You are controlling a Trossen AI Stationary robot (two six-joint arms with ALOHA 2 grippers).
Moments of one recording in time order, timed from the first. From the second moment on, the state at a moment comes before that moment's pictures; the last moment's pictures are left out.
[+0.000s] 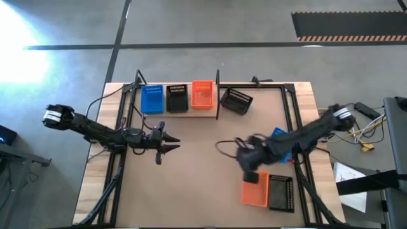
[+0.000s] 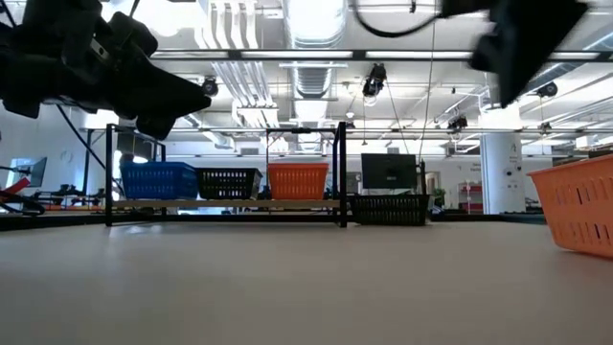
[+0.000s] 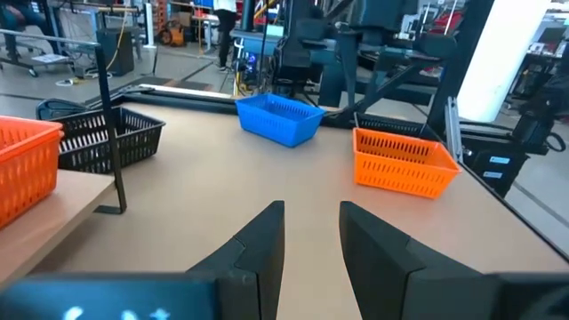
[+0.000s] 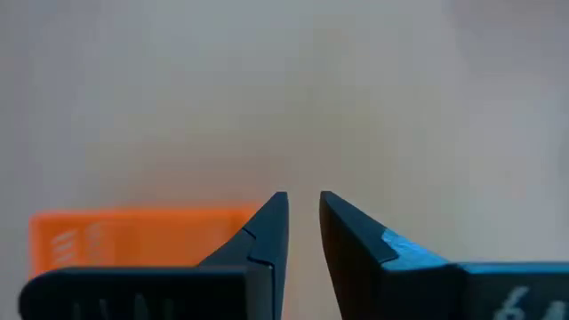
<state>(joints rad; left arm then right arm) -0.15 1.05 0.13 0.88 -0.17 -0.15 0.41 1.50 1.18 -0.96 0.10 0.61</state>
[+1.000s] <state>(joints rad) -0.15 1.46 0.51 0.83 -0.14 0.01 0.49 1.29 0.76 -0.91 0.81 0.85</state>
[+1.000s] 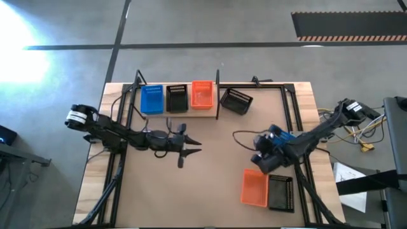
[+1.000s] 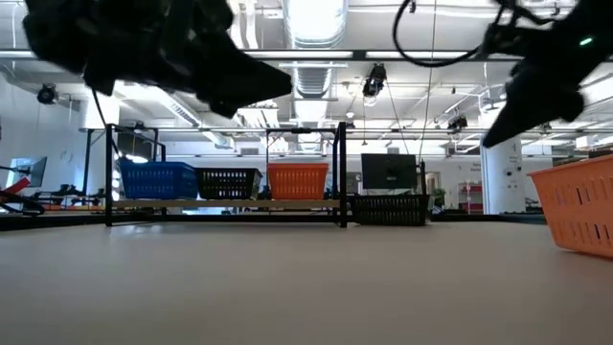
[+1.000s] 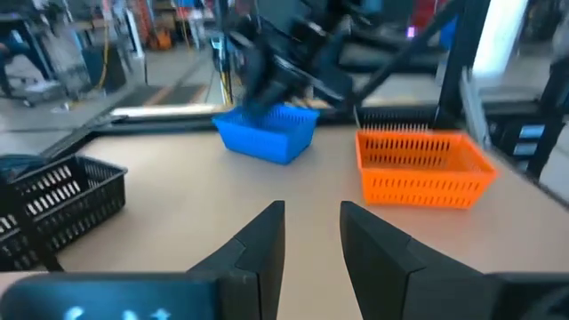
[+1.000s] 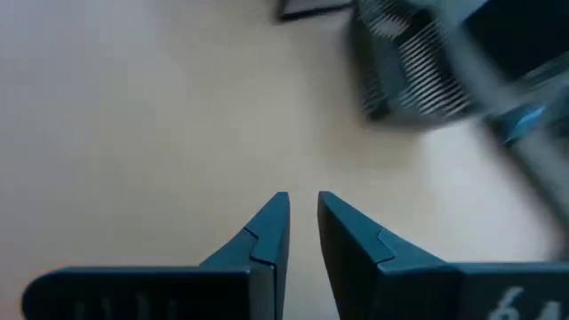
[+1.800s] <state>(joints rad) -0.15 1.44 0.72 0.31 -0.18 0.02 -0.49 1.46 0.82 -0.39 0.07 -0.36</state>
